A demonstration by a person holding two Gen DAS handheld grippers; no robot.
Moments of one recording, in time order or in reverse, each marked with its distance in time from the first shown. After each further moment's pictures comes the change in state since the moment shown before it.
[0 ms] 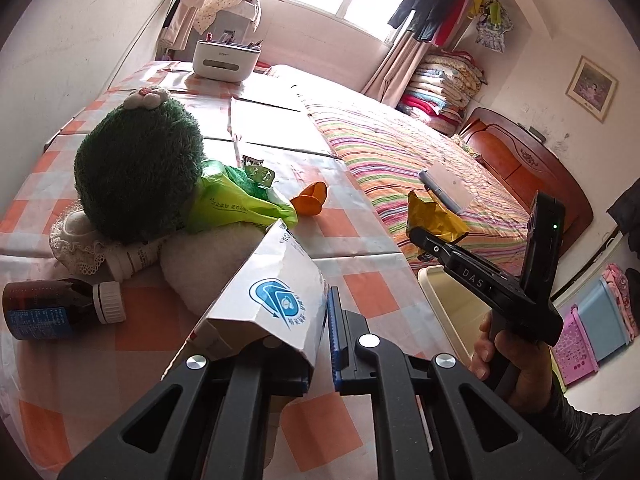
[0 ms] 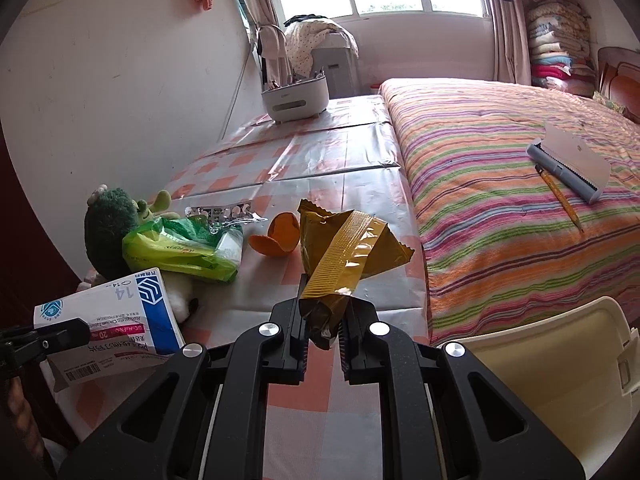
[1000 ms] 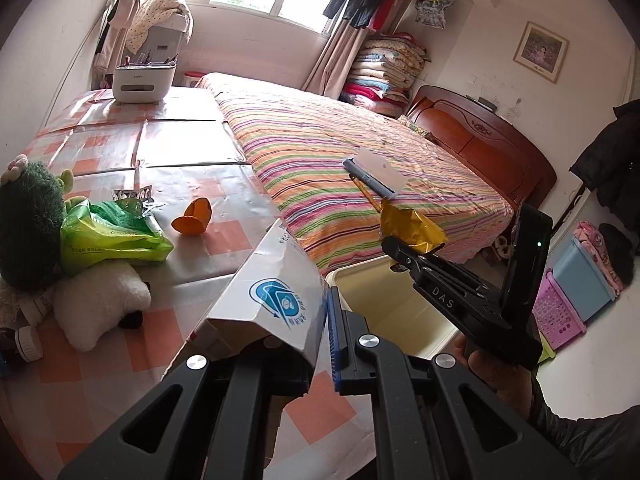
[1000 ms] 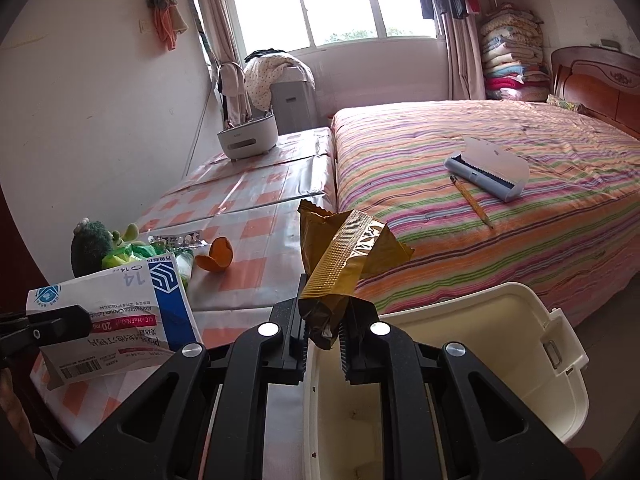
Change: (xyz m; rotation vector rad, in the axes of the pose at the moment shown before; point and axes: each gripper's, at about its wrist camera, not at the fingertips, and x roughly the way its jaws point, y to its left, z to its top) left arm 0.023 -0.095 0.010 0.157 0.012 -0.137; right arm -0.070 -0.061 -0.019 0.073 -0.128 -0.121
